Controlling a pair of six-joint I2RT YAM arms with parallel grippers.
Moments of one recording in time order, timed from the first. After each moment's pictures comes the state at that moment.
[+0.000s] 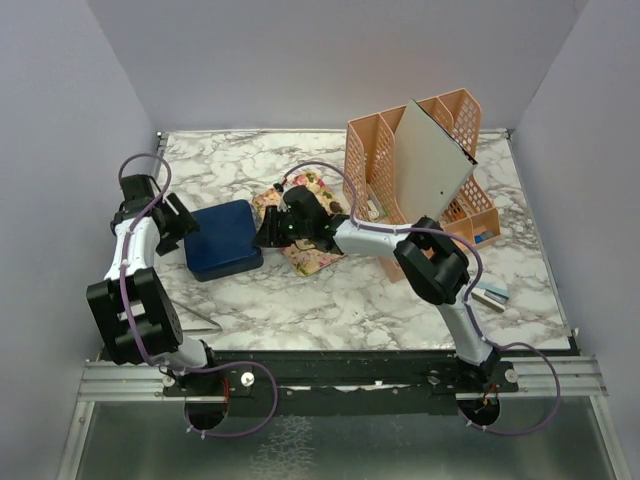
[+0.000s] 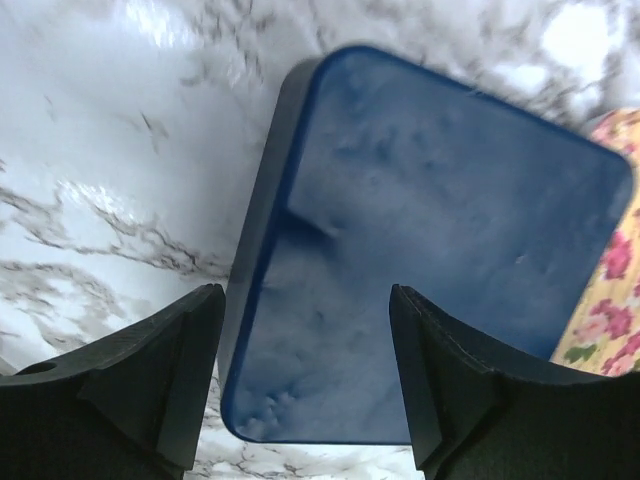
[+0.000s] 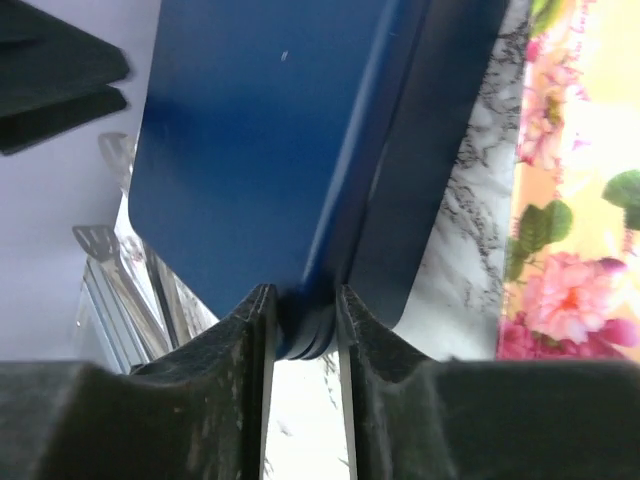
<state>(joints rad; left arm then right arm) 0.33 1.45 1.07 -0.57 0.16 -0.38 0.88 2.22 1.56 0.12 -0.27 0.72</state>
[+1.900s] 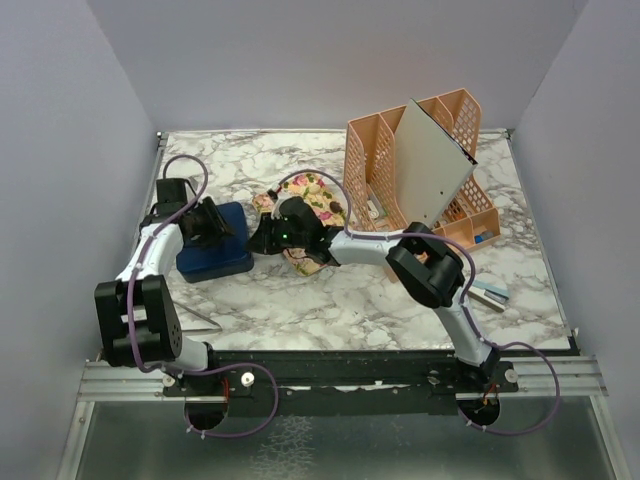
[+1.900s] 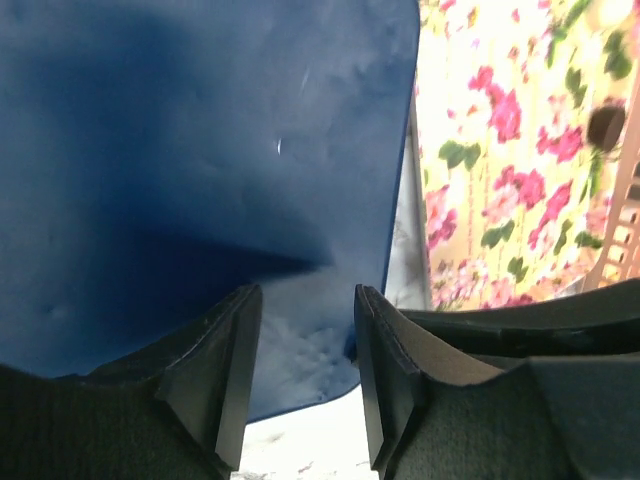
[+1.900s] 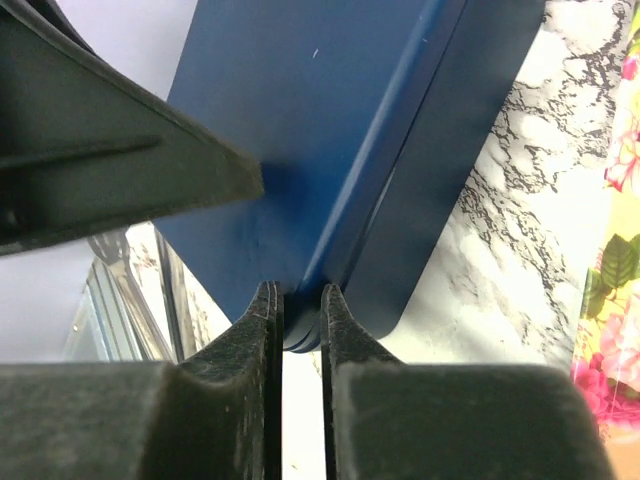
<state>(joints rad) 0.14 1.45 0.96 -0.49 0.33 -0.39 0.94 2.24 1.53 0.27 -0.23 0.69</state>
